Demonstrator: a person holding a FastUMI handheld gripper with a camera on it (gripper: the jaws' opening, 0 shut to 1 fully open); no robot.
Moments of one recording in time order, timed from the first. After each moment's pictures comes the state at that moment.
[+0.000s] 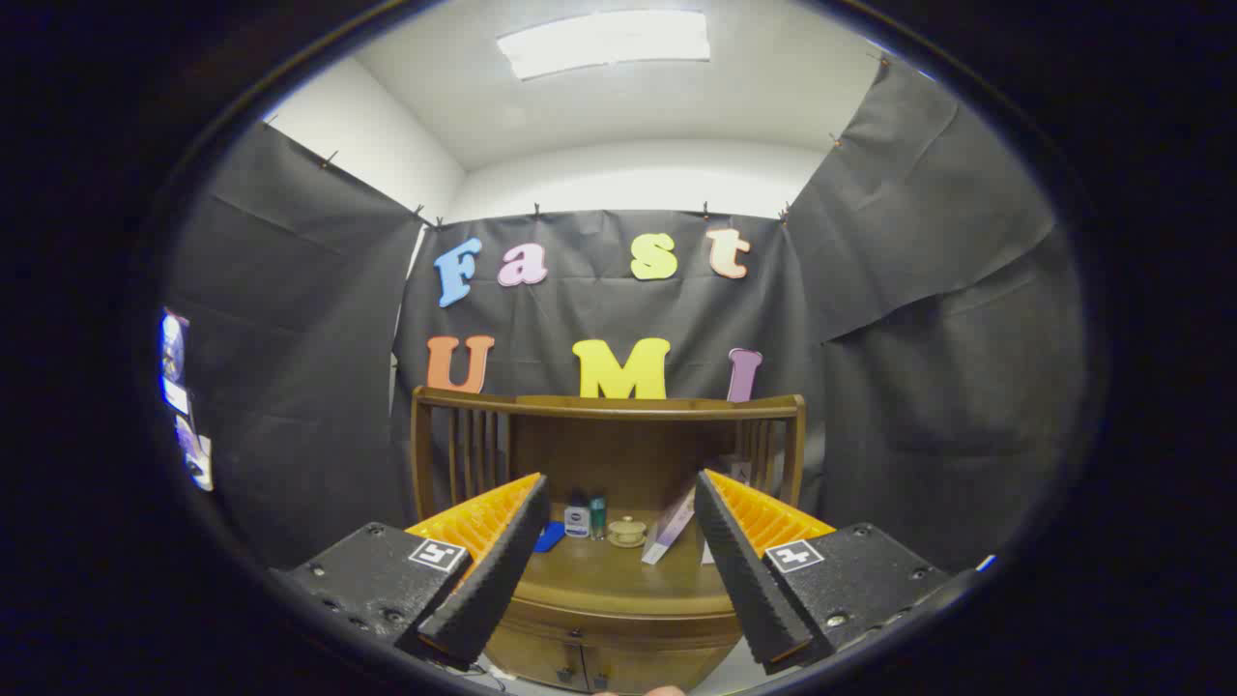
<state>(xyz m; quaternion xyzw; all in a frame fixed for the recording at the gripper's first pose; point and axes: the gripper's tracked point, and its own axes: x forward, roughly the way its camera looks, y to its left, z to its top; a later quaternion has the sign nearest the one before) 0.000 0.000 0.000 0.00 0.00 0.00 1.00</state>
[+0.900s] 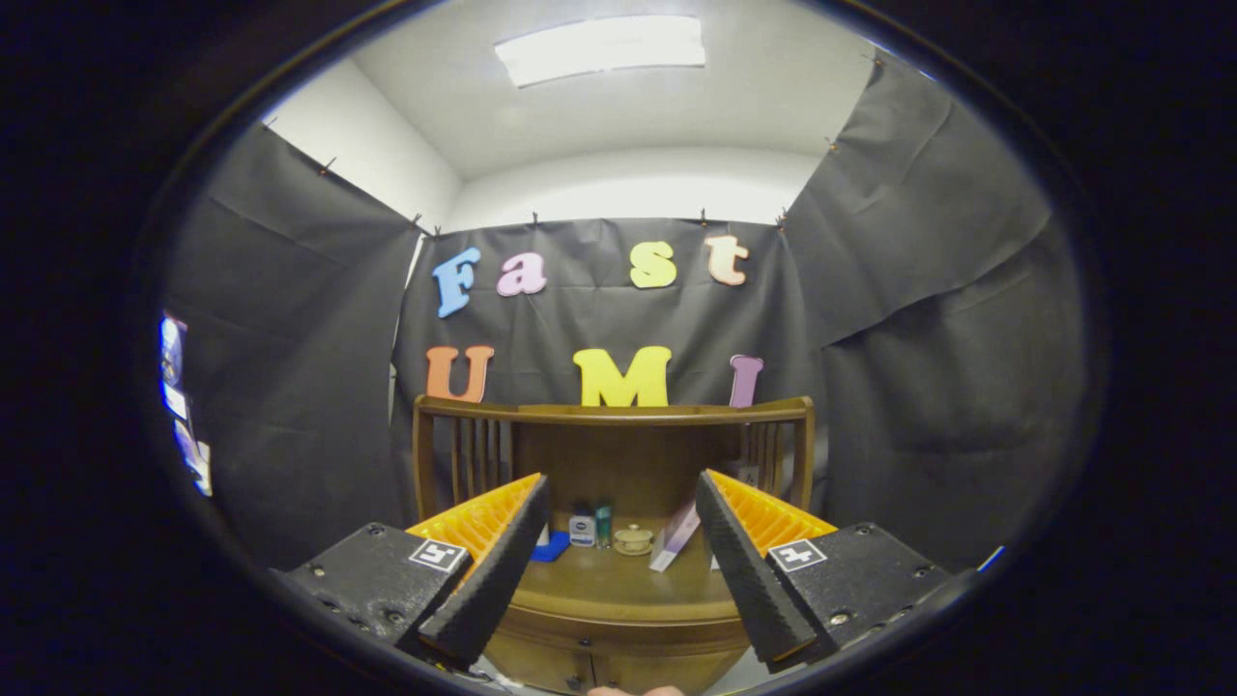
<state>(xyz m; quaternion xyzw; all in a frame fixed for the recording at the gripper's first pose) 0.009 0.018 -0.012 0.01 -0.01 0.00 1.00</state>
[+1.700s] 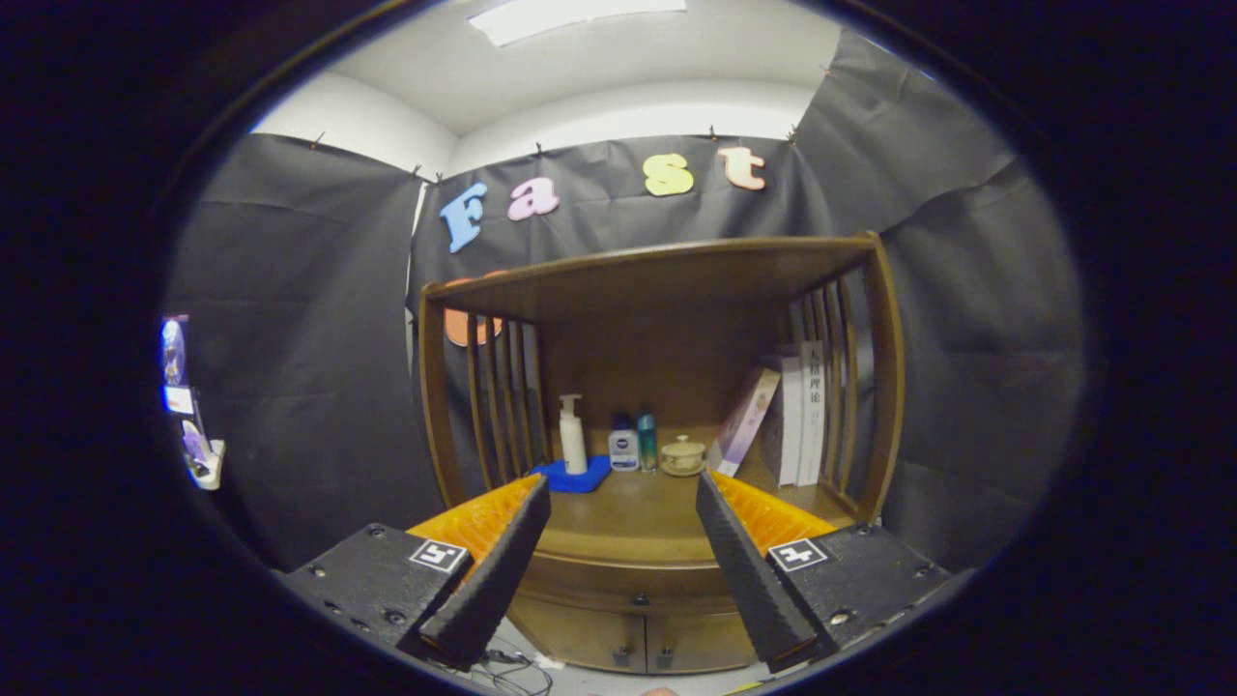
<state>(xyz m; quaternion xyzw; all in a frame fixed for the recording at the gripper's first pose) 0.067 0.066 -0.179 0.05 0.09 0.04 0.99</state>
